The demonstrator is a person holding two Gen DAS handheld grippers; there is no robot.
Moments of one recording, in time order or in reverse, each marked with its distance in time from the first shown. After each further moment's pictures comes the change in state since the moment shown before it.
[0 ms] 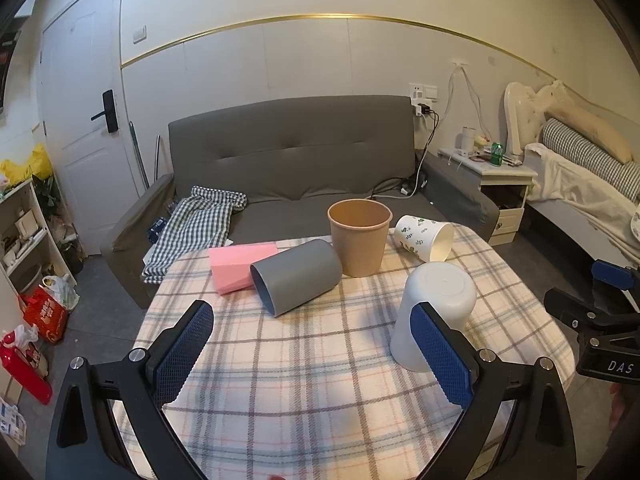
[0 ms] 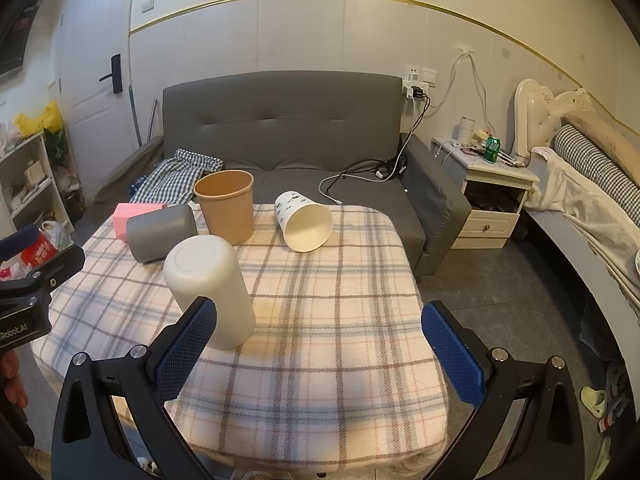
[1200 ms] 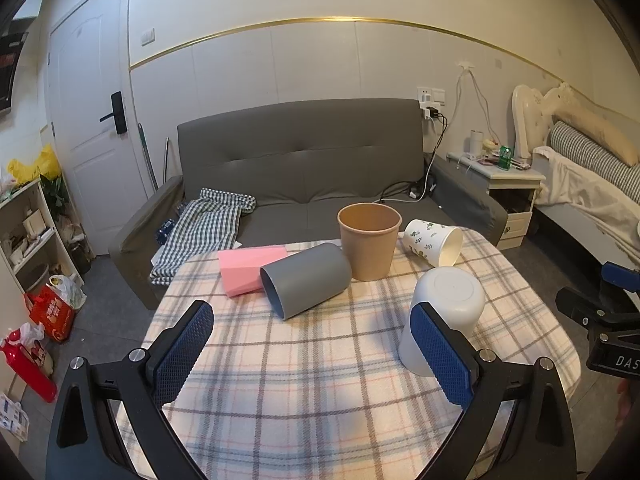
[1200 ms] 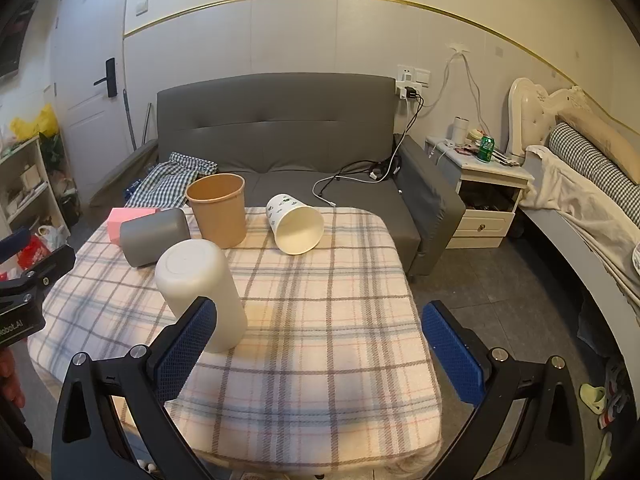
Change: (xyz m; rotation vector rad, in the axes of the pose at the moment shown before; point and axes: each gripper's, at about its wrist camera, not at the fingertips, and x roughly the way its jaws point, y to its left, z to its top) left arm 0.001 0.003 0.002 -0.009 -0.008 0.030; right arm 0.002 -0.009 0.002 0.015 -0.005 -0.013
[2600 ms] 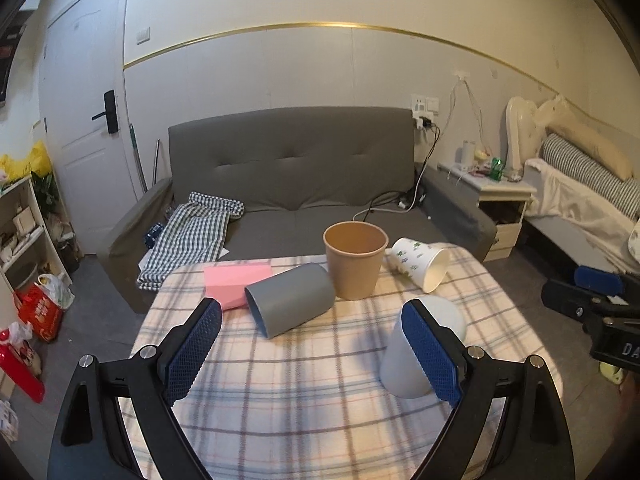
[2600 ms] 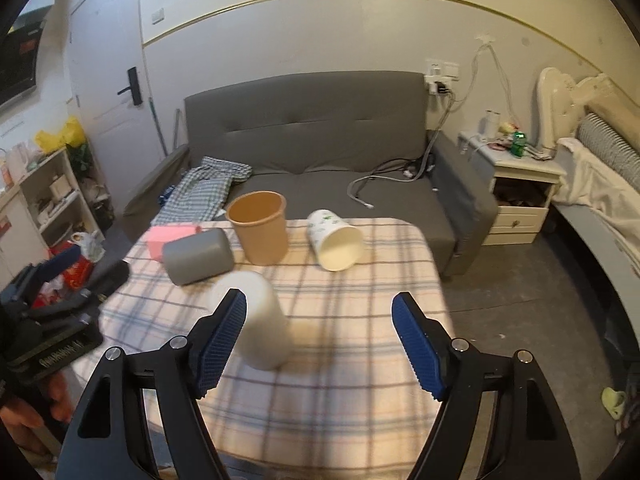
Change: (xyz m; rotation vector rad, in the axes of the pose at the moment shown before) left arm 0.000 -0.003 0.023 -0.027 -0.017 -0.052; right arm -0.015 0.006 0.034 0.025 0.030 0.117
